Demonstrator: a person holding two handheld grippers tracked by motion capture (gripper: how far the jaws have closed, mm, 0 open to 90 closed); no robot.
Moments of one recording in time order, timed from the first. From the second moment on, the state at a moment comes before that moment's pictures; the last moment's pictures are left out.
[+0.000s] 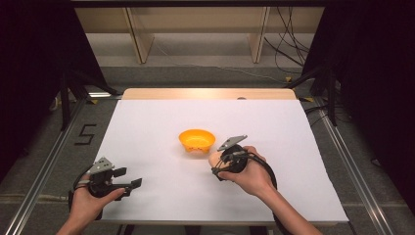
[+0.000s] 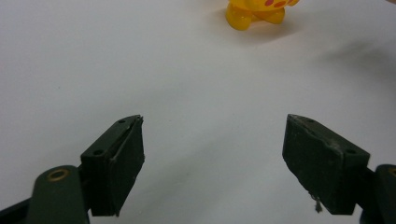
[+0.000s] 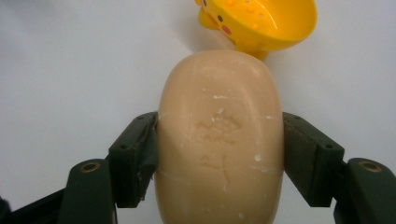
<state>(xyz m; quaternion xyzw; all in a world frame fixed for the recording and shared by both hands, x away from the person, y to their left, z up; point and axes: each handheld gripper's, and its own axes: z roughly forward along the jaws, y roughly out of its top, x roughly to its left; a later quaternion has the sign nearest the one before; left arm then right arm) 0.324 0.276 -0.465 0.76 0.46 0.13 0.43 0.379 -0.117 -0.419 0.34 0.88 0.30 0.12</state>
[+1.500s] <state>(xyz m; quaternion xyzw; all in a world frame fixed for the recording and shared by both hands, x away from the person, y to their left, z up) 0.322 0.277 -0.464 0.76 0.46 0.13 0.44 0.403 -0.111 -0.409 0.34 0.88 0.30 0.13</state>
